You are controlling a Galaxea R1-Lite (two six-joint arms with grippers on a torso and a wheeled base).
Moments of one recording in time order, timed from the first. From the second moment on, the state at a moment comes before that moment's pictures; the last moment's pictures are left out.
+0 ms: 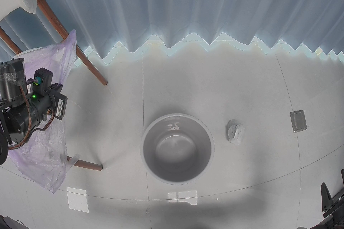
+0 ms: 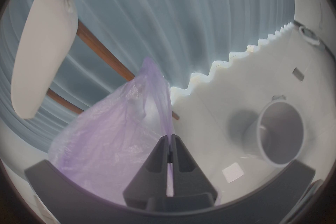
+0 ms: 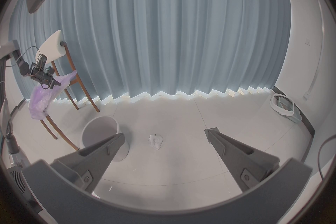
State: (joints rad) left arm -0.25 1.40 -0.72 -0.50 0.37 0.42; right arm 0.00 0.02 -0.02 0.00 0.02 0.01
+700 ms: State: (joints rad) left arm -0.10 1.24 -0.57 -0.41 -0.32 0.14; right arm 0.00 0.02 -0.02 0.00 0.02 0.01
